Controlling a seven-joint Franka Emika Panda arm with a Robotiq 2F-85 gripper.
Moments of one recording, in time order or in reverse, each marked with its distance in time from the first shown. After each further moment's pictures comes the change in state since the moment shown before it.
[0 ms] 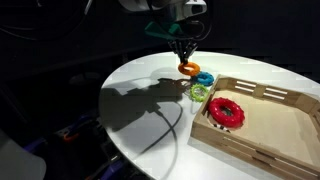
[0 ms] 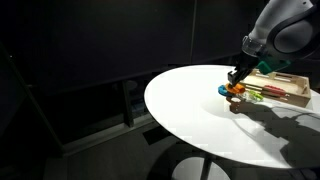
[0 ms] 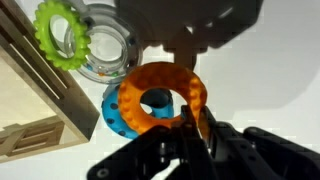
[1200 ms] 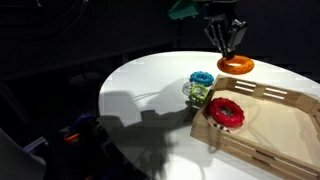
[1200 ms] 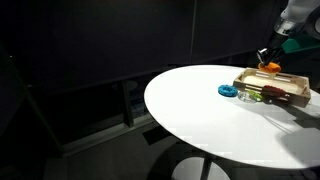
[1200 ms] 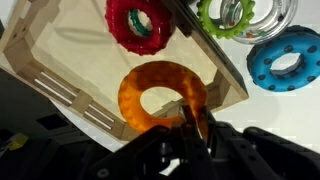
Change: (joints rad) arm -0.139 -0.165 -0.132 -0.008 -0.401 -0.117 0.426
